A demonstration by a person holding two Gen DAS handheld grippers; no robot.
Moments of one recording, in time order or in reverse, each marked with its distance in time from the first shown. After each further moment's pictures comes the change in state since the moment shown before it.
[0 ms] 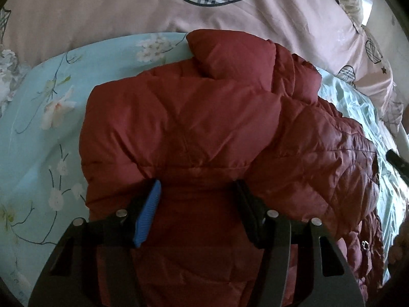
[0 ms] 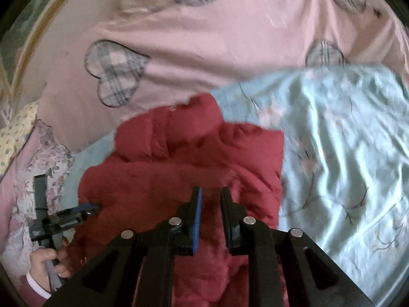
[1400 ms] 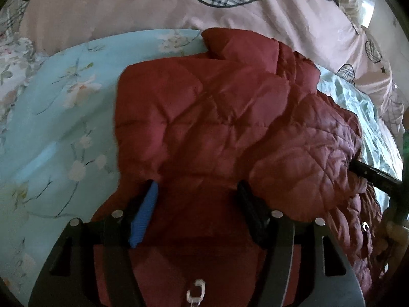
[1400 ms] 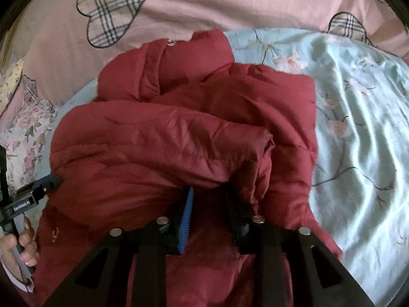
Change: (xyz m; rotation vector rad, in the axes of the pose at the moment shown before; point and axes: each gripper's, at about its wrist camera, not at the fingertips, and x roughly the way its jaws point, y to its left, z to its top) left arm -0.037 0.022 -0.029 -0.023 0.003 0.004; right arm 0.061 0.001 -0.033 -0.052 0.252 -0.040
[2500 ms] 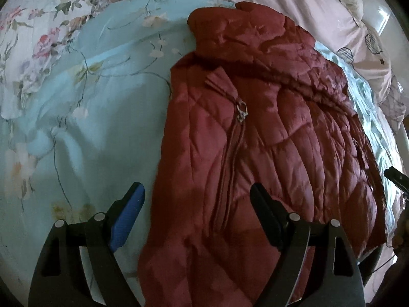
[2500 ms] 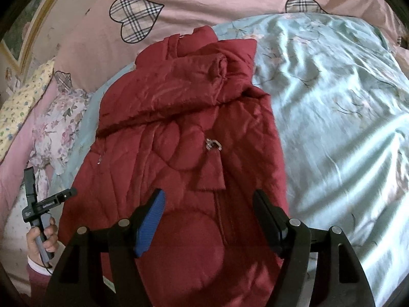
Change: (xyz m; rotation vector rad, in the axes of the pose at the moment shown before) left arm -0.101 0.047 -0.162 -0.100 0.113 0.042; right arm -0.149 -0.035 -0.142 0.085 0.059 0.062
